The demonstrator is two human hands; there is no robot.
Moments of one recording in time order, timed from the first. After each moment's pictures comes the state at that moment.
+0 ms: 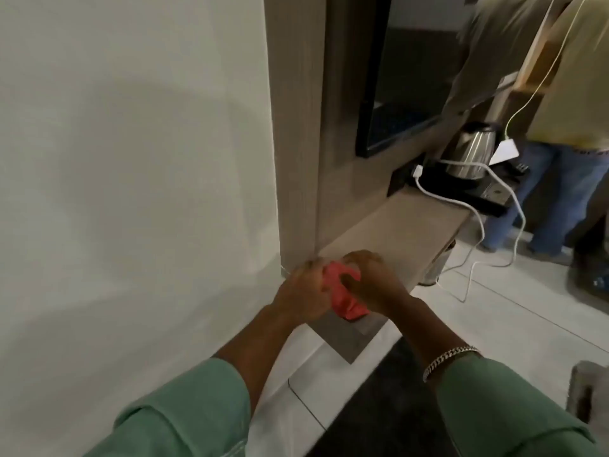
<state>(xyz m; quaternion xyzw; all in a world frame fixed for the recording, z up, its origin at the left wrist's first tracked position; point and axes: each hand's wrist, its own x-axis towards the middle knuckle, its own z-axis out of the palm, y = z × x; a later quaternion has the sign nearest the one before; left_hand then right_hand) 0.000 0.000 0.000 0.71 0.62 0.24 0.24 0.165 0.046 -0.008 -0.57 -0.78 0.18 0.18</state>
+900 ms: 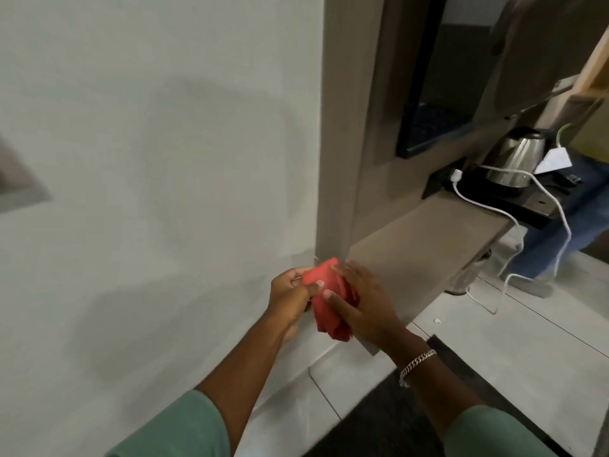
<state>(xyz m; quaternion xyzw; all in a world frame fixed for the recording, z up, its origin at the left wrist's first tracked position) -0.043 -0.074 0.017 0.28 0.59 0.55 0.52 0.114 -0.041 -0.004 -0.46 -0.79 0.28 0.28</state>
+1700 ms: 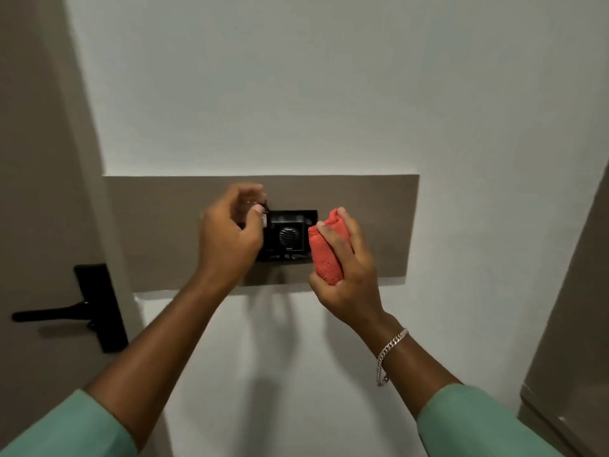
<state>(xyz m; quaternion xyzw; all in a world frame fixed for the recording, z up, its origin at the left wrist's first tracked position) -0.378 -0.462 0.331 0.43 0.58 0.65 -0.22 -0.266 -0.310 0.253 -0.04 -0.81 0.16 0.57</state>
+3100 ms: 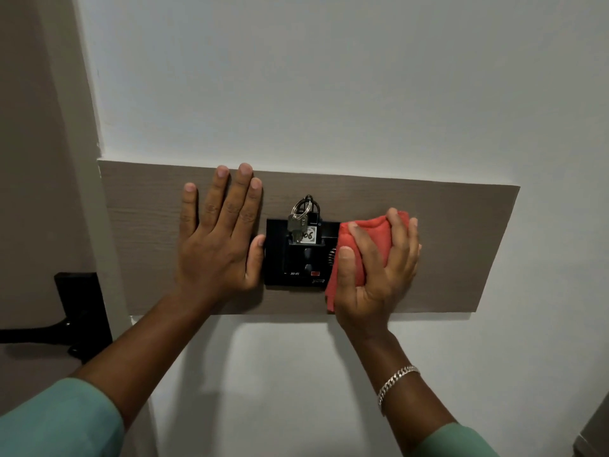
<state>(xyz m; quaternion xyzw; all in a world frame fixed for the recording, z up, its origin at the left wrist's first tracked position) -0.525 -0.455 0.281 0.38 0.68 0.14 -0.62 -0.380 -0.297 0.237 -0.15 -0.67 0.04 0.72</state>
